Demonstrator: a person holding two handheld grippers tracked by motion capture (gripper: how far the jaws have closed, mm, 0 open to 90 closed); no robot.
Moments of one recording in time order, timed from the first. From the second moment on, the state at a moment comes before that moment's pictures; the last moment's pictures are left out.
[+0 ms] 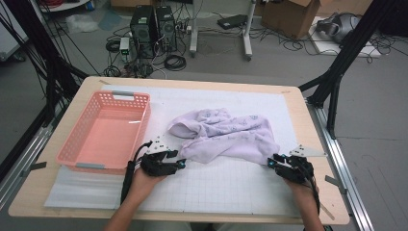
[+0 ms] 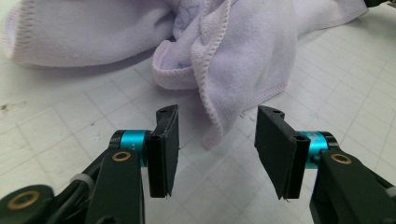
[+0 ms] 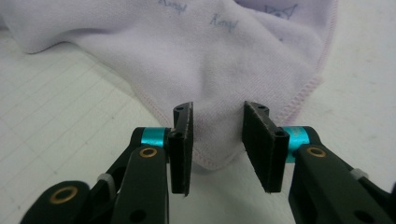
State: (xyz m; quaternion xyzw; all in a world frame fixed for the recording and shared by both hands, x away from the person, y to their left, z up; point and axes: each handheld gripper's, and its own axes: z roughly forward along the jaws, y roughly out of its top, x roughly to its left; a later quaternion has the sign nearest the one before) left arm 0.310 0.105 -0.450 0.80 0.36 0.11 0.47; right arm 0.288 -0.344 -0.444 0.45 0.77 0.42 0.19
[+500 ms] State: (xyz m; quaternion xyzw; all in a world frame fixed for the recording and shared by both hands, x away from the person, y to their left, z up) left arm 0.302 0.108 -0.447 0.82 0.35 0.11 0.45; right arm 0.280 -0.336 -0.442 0.44 0.79 0.37 0.20
